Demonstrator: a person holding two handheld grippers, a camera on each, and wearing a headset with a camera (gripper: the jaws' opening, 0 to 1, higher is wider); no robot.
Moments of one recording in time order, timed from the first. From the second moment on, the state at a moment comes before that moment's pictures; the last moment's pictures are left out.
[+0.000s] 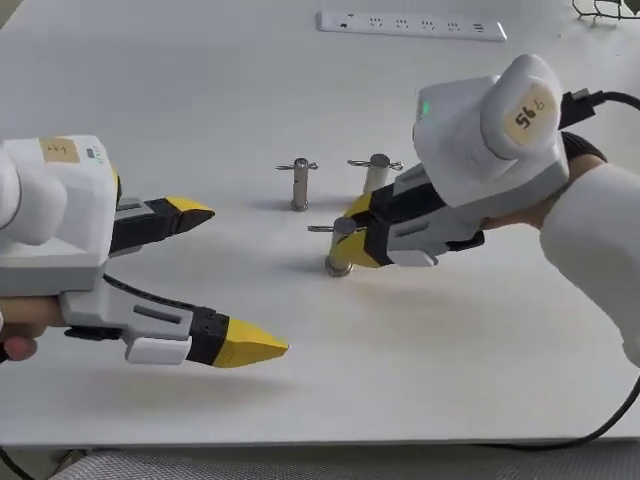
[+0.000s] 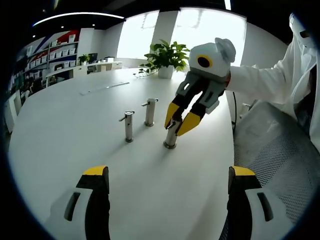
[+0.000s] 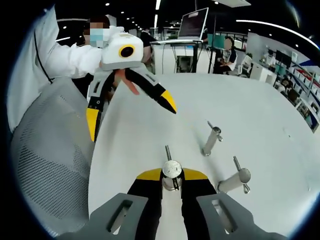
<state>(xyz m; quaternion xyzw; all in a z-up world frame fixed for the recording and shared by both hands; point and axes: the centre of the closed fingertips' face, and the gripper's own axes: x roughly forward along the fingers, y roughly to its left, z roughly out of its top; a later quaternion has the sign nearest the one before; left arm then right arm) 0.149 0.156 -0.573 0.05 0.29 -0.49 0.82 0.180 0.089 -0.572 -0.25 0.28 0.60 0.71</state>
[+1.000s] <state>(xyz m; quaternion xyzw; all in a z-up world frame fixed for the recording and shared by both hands) 0.128 0.160 -0.560 0.05 0.31 -0.45 0.83 0.260 -0.028 -0.574 -0.28 0.27 0.56 0.74</state>
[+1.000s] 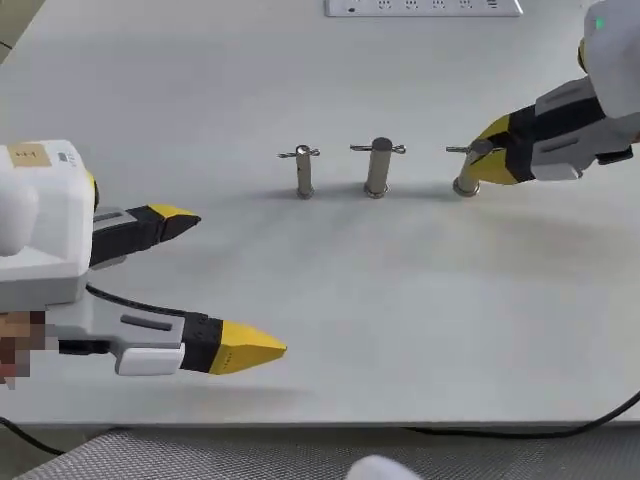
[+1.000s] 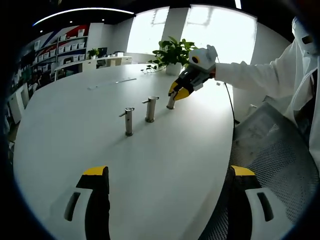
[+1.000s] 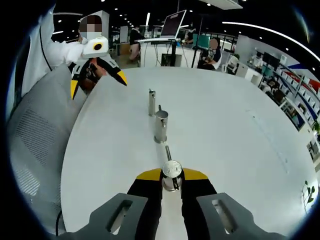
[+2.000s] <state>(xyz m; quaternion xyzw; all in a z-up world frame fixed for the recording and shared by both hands) 0.131 0.161 -0.554 0.03 0.30 -0.44 0.85 0.261 -0.025 -0.558 -0.21 0.25 0.52 0.78</state>
